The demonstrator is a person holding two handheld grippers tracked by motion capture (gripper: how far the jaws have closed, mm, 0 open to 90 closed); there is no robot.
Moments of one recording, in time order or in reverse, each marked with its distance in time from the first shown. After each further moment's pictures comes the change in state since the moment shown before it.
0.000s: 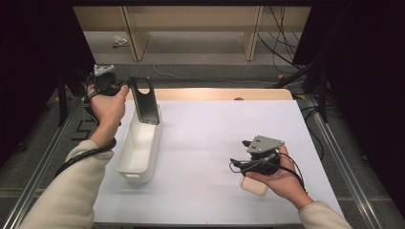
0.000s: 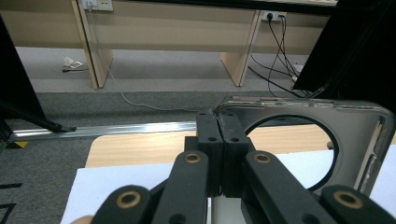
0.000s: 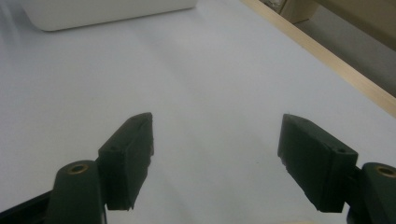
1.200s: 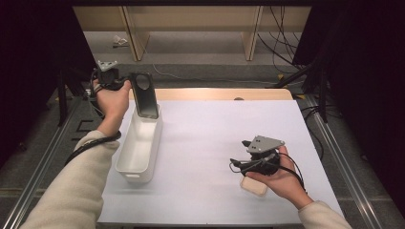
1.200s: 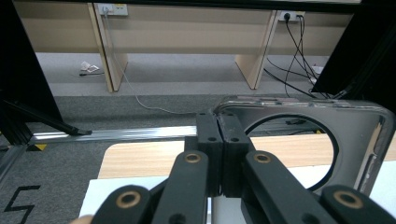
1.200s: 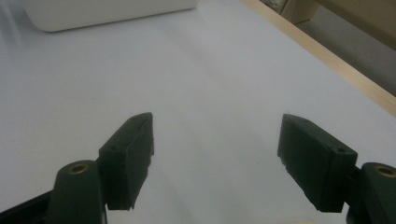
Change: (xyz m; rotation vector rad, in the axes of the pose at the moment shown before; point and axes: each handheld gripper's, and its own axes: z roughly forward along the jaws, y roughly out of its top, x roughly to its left) left arm 0.004 0.004 0.028 -0.011 0.061 0.023; right arm 0.000 -0.001 0.001 -0.004 0.004 0.002
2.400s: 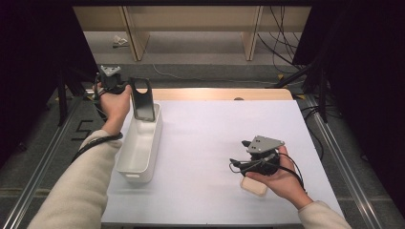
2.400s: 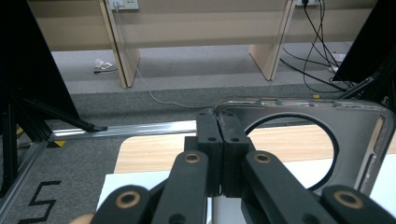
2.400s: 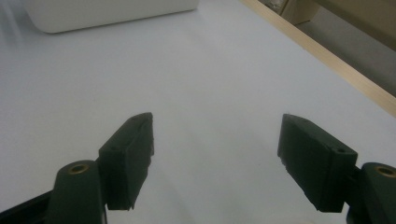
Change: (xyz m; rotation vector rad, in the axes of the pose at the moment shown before) left arm 0.013 -0.020 0.024 0.025 0.050 0.045; right arm 0.001 0.000 0.000 -0.003 0.002 0.001
